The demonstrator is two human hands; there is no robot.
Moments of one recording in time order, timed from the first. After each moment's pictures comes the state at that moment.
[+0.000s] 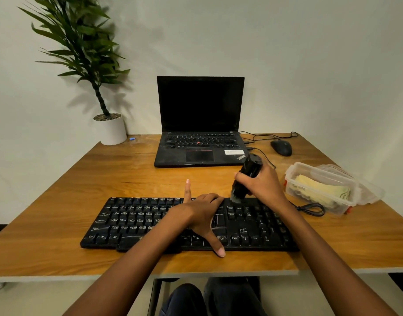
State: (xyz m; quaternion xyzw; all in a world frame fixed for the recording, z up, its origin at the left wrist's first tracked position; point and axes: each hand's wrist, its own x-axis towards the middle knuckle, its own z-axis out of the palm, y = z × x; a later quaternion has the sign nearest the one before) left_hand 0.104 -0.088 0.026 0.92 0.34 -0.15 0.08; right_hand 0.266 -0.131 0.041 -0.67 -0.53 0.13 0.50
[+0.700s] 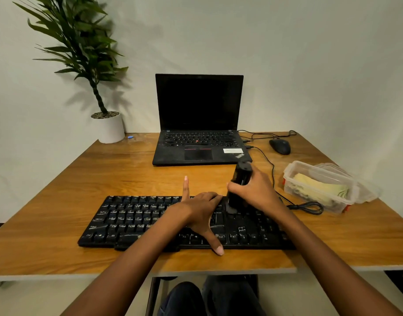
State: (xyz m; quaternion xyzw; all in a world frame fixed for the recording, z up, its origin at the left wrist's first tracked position) left_hand 0.105 -0.086 0.023 0.93 0.34 -0.16 0.06; right_hand 0.257 -0.137 0.034 -0.67 -0.58 0.15 0.43
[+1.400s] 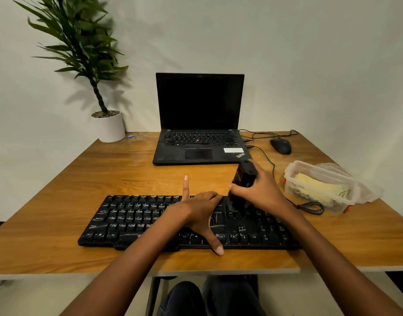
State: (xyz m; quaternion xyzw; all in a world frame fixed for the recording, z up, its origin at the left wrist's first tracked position) left_hand 0.104 -0.086 0.022 0.93 0.34 -0.15 0.07; right_hand 0.263 -0.148 0.042 -0.65 -0.62 0.14 0.41
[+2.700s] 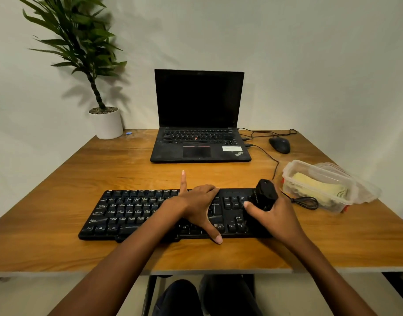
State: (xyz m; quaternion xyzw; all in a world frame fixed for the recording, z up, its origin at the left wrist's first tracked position) left_hand 0.108 -0.071 0.017 0.93 0.34 -0.12 0.06; right_hand 0.270 -0.193 0.009 -0.66 -0.57 0.13 0.47
